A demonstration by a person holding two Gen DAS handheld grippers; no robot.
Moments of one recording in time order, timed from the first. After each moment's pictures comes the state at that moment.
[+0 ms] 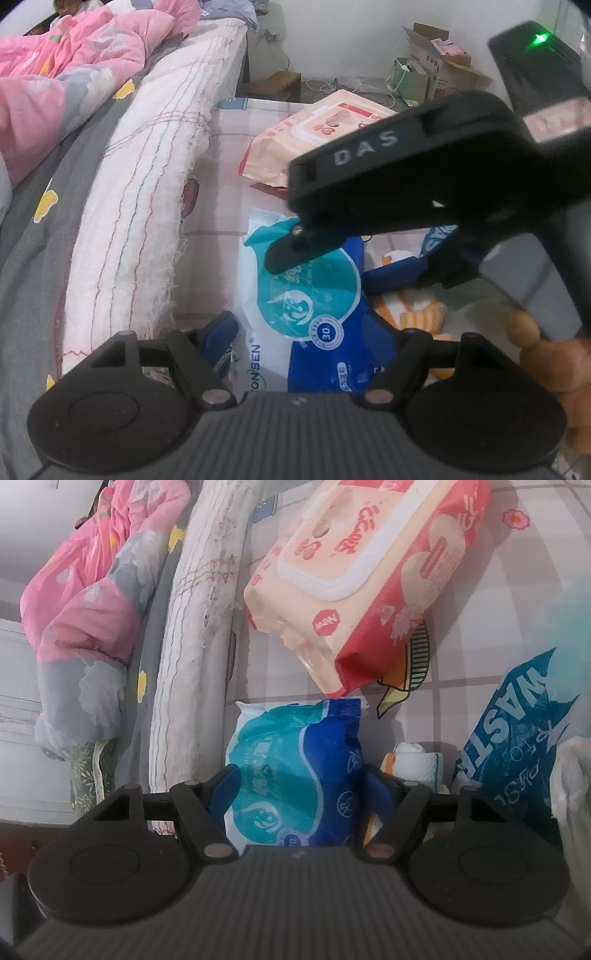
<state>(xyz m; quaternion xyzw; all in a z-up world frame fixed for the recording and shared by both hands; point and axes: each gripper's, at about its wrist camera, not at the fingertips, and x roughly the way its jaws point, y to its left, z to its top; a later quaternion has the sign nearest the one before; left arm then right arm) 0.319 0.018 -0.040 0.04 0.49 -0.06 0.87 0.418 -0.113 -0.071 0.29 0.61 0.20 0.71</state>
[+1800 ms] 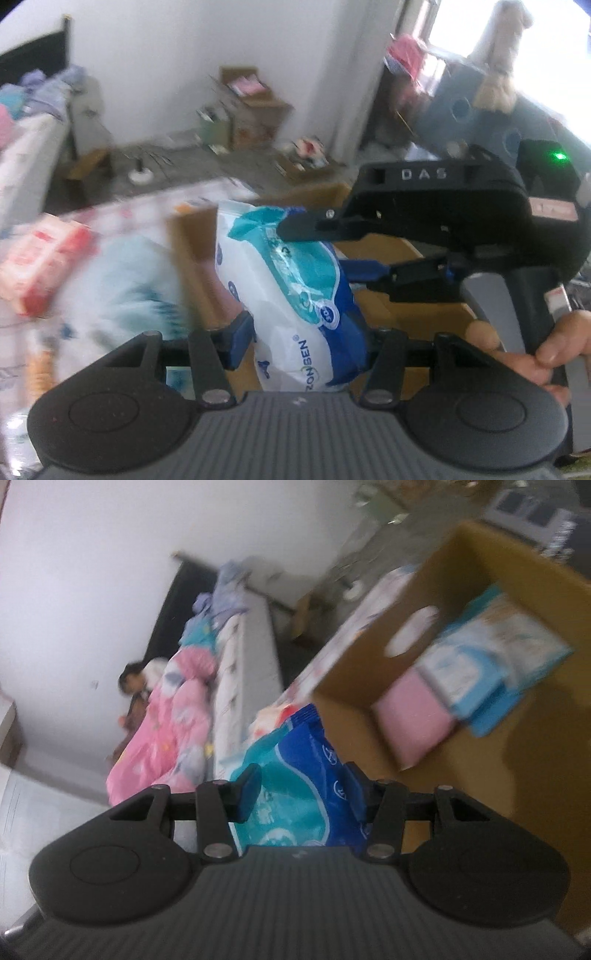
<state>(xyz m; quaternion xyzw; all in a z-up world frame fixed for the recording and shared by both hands) 0.173 -0.275 0.090 0.04 0.42 -0.31 0.85 0.173 -0.489 0.068 0.47 0.37 0.07 0.80</state>
